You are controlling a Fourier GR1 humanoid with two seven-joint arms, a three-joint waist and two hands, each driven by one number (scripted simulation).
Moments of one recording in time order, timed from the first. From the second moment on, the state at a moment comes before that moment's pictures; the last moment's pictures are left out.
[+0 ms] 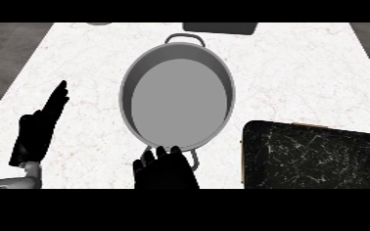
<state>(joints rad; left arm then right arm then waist) -0.03 0.33 0.04 -1.52 -0.07 0.04 0.15 -0.57 -0.04 1.03 -1.81 0.91 0.30 0.98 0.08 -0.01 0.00</state>
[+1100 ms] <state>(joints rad) 0.01 0.31 0.06 -1.54 -0.09 0.06 0.13 -1.09 -0.01 0.83 -1.55 0.82 -0.13 1.05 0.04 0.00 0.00</state>
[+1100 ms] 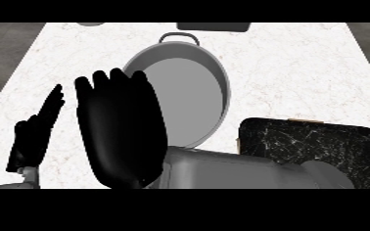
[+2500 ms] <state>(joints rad) -0.07 0.29 0.06 -1.51 -0.10 0.02 0.12 -1.28 0.00 0.68 -0.61 0.31 -0.49 0.41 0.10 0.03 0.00</state>
